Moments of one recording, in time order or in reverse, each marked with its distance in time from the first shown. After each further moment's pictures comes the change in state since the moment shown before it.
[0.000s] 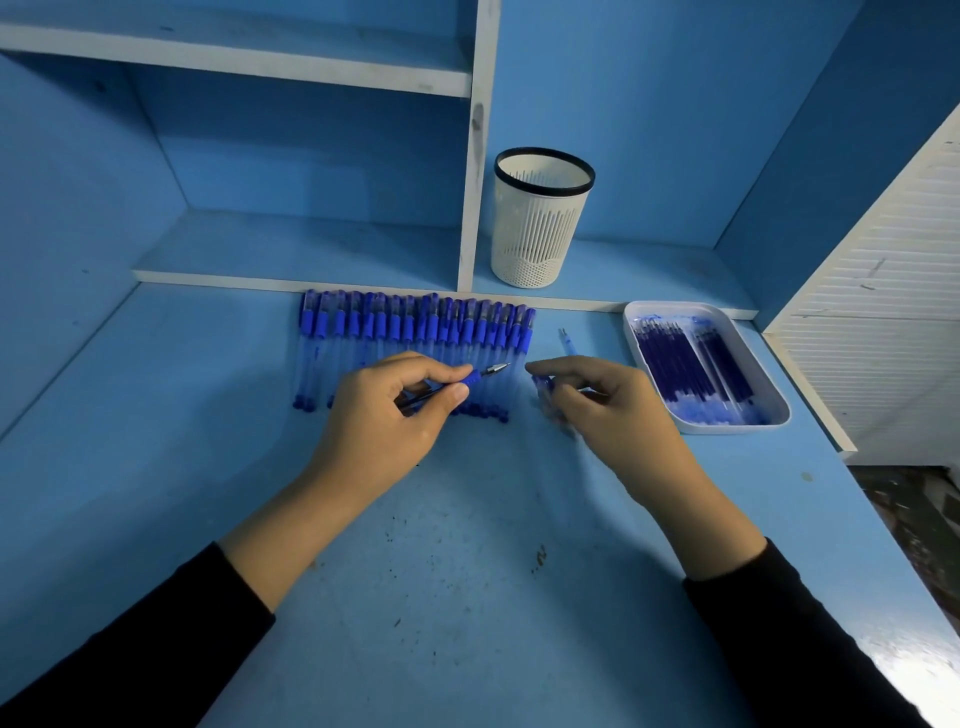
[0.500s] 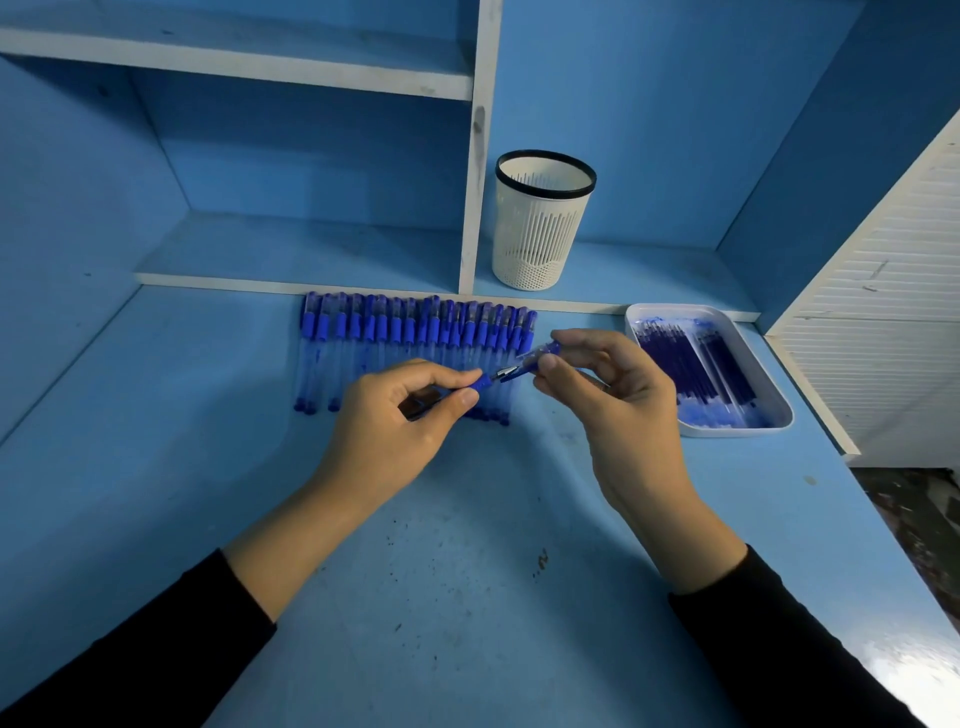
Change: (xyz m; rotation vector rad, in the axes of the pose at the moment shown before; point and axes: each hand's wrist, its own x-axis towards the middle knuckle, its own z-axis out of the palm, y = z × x) left_hand -0.002 0.004 0.004 -0.120 -0.015 -0.075; right_hand -0.007 -0.010 0.012 0.546 0.137 -0.137
